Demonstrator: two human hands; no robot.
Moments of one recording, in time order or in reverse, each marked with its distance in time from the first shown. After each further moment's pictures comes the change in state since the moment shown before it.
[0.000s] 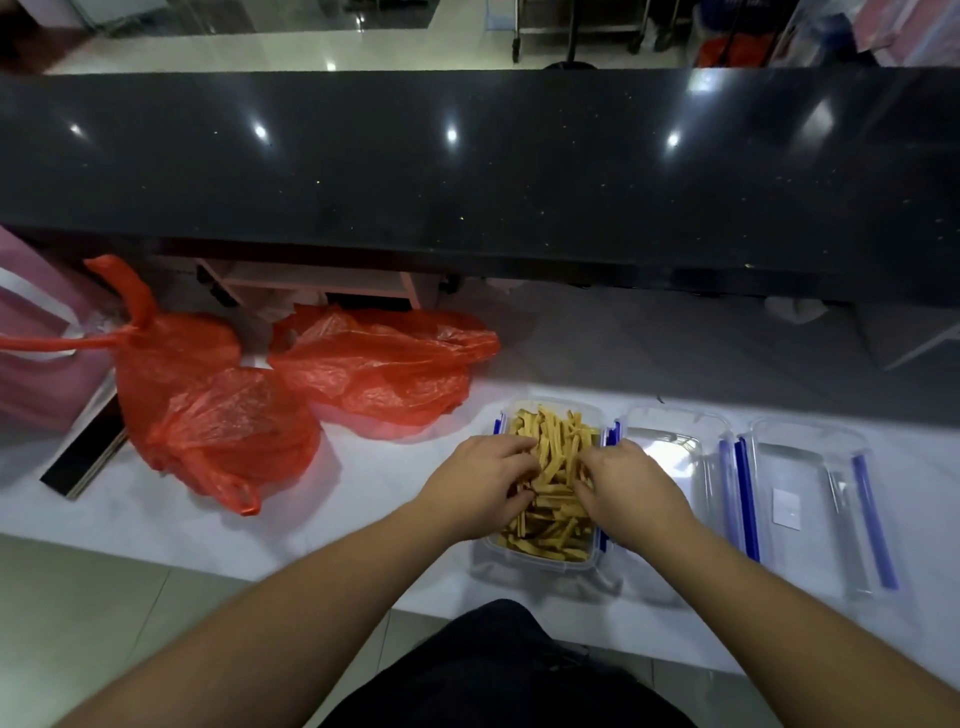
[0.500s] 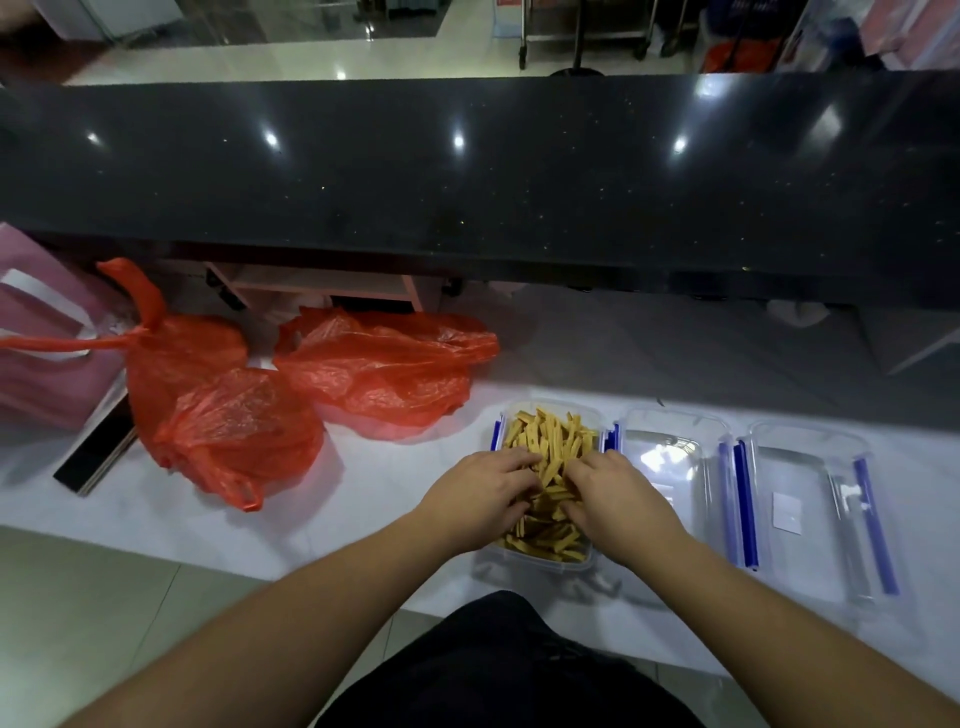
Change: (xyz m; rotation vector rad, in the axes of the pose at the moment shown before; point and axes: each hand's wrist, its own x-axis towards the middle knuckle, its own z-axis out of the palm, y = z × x) left_hand -0.008 0.009 0.004 -0.001 -0.034 0.028; right_hand -0.009 -0.007 0.004 -0.008 -0.044 -0.123
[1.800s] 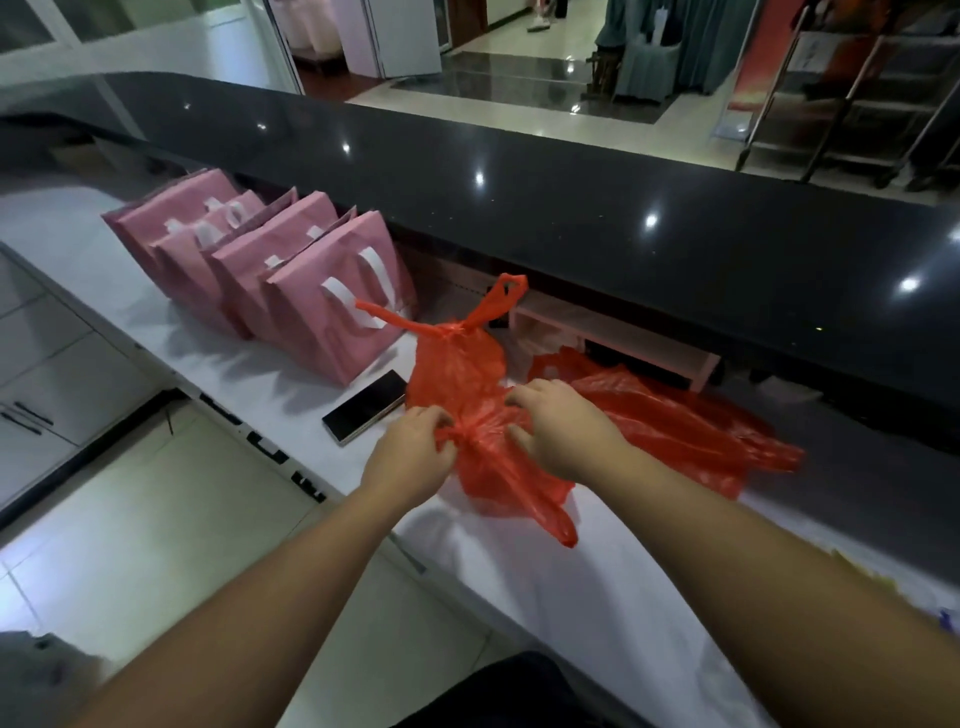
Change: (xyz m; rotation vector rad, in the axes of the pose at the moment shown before) left_hand -0.266 -0.225 -0.151 -0.207 0.445 -0.983; right_hand 0.198 -0.359 -0.040 -0.009 0.037 -0.485
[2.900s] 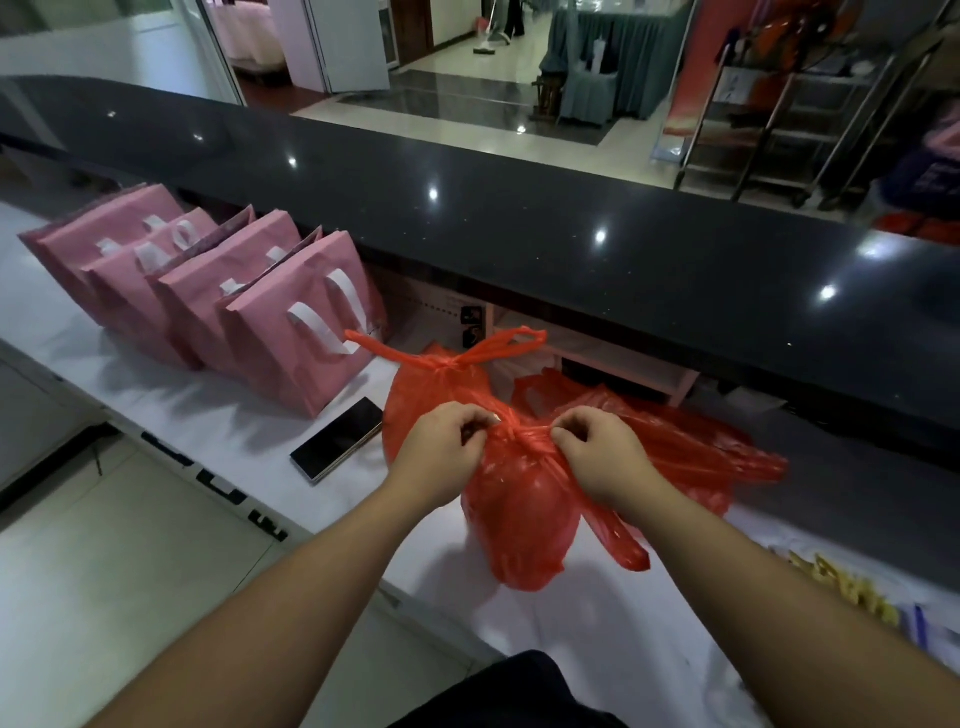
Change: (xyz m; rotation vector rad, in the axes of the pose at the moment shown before) left_hand 0.040 0.035 -0.001 -0.237 0.034 0.269; right_hand -0.018 0.022 0.004 0.552 0.250 0.508
